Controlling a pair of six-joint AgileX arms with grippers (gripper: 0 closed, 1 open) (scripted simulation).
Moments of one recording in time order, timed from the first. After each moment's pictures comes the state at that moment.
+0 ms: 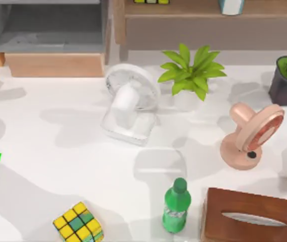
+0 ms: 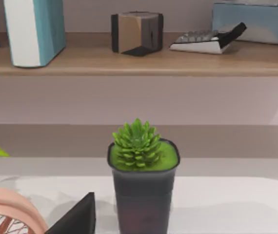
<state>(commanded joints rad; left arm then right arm) 0.39 2.36 1.25 1.08 0.43 1.57 0.00 0.00 0.00 0.00 0.00 0.00</state>
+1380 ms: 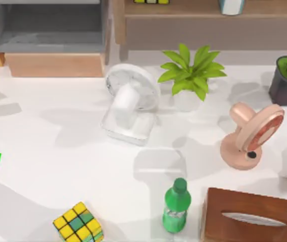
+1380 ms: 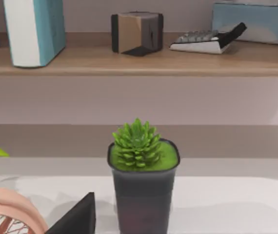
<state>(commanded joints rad) 0.44 2.30 1.06 1.16 0.47 1.57 0.00 0.00 0.00 0.00 0.00 0.00</state>
